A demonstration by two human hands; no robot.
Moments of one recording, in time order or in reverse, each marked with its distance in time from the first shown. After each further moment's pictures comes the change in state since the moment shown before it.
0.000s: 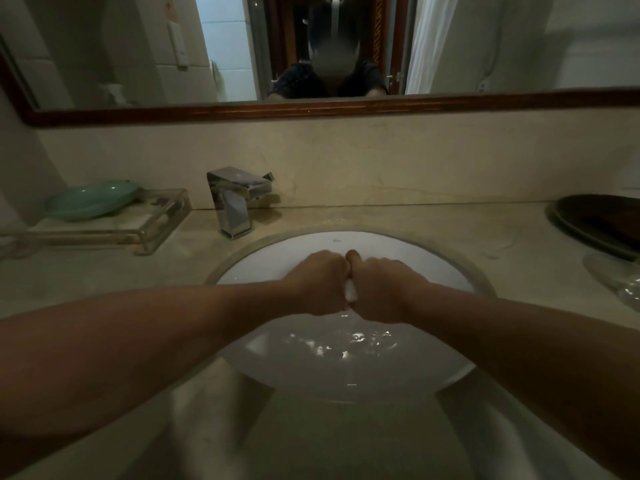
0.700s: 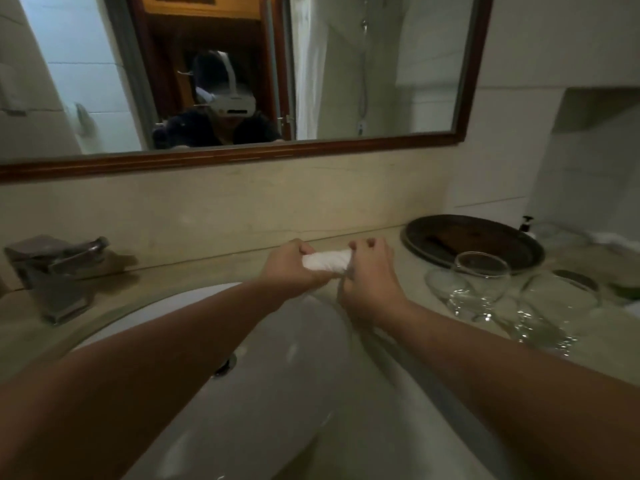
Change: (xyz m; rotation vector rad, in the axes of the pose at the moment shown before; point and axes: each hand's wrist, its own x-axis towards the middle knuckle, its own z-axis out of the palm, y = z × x) left_hand 0.142 0.122 0.004 -0.666 0.187 -0.221; right_hand -0.052 0.151 -0.043 0.251 0.451 0.627
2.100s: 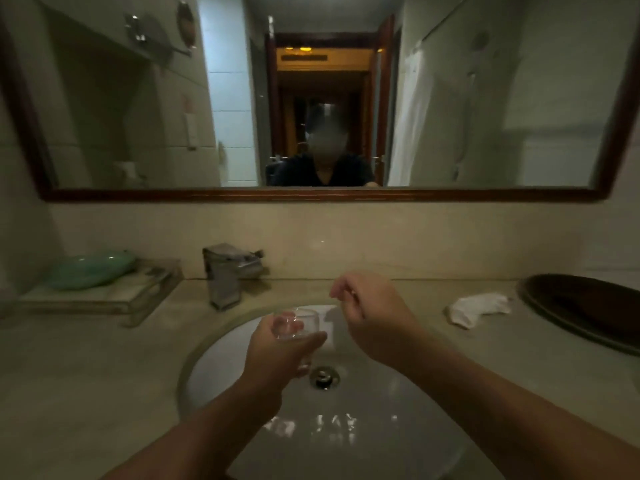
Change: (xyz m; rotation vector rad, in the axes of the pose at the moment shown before) left_hand -0.151 -0.088 -0.119 -0.677 0.329 -0.328; right_hand -0.047 -0.145 0.024 0.295 -0.059 -0.648
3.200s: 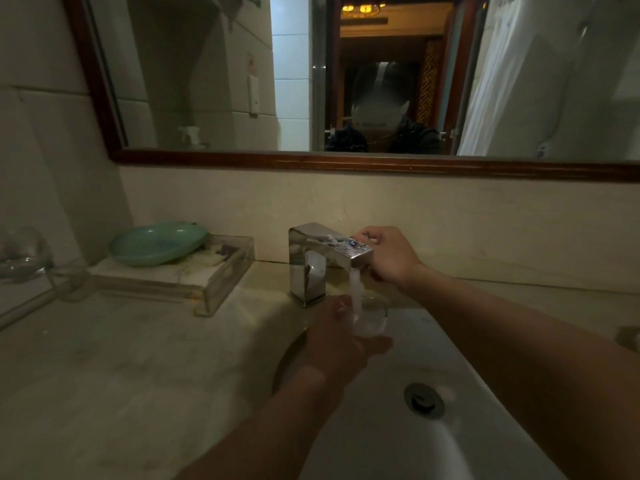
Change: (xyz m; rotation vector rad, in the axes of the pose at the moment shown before) left_hand 0.097 -0.024 -0.069 -0.125 -0.067 -0.011; right_hand 0.179 0.006 0.169 0.470 -0.144 0.389
